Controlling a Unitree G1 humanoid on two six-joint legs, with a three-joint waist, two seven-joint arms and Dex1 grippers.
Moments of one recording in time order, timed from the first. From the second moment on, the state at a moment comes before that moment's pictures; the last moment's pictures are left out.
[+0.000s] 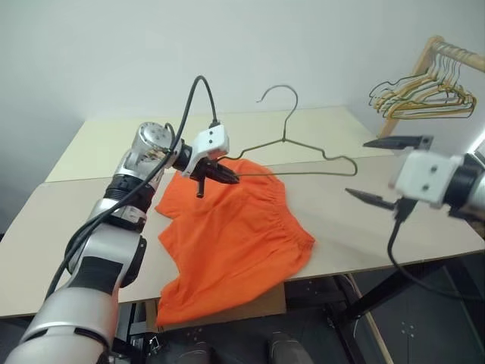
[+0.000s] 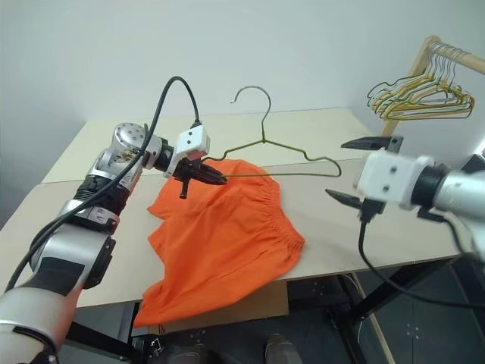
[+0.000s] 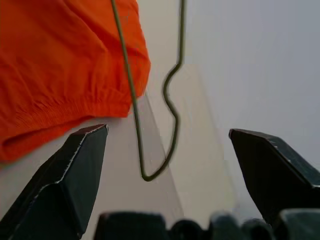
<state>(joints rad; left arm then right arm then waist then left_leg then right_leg) -1.14 0.48 -0.30 0.80 0.02 0.06 -1.45 -0.39 -1.27 -0.13 -0.33 0.38 0.26 0.95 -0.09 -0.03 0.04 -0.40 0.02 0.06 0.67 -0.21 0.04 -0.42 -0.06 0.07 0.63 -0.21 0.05</state>
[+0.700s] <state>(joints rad) -1.08 0.51 -0.29 0.68 0.01 0.06 -1.49 -0.94 -1.02 0.42 0.01 0.10 0.69 1.36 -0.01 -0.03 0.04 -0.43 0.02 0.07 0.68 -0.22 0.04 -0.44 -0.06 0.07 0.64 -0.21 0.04</state>
